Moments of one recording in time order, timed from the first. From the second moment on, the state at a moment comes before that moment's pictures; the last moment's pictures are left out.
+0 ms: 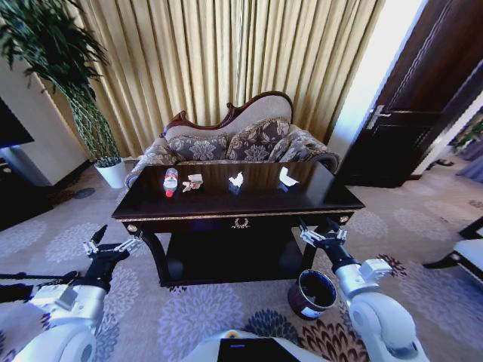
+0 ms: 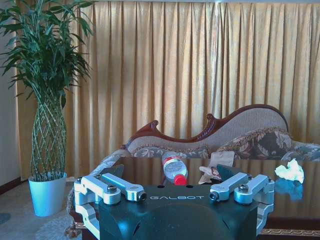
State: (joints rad) left arm 1.83 -1.38 -0.99 -2.50 -0.47 0.25 0.06; right arm -1.67 1.32 0.77 2.36 0.42 -0.26 -0.05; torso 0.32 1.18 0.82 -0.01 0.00
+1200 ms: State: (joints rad) left arm 1.84 -1.38 -0.98 -2.50 -0.47 0.25 0.06; right arm -1.50 1.22 0.74 2.30 0.51 -0.40 -0.03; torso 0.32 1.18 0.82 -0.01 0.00
